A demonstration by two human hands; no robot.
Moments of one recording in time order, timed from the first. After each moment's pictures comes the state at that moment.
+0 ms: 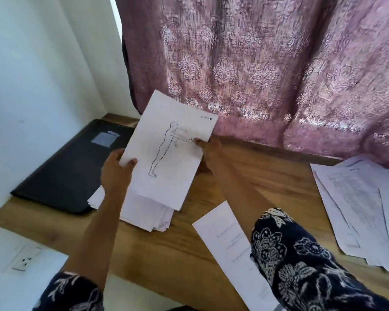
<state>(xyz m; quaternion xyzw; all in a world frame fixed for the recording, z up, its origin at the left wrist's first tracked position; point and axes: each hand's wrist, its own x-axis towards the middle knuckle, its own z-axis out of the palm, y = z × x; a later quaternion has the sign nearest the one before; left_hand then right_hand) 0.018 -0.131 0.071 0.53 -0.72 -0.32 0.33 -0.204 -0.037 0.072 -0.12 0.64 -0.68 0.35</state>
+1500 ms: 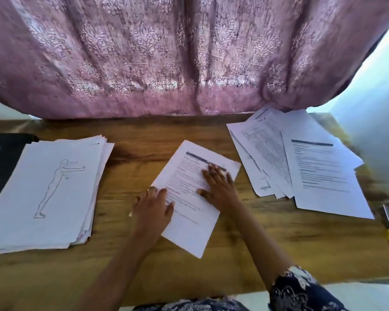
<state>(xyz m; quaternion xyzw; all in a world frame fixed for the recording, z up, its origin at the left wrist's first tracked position) -0.094 0.087 -0.020 0.20 -0.98 -0.06 0.00 -0.239 0.259 -0.037 -0.35 0.92 -0.08 0.13</state>
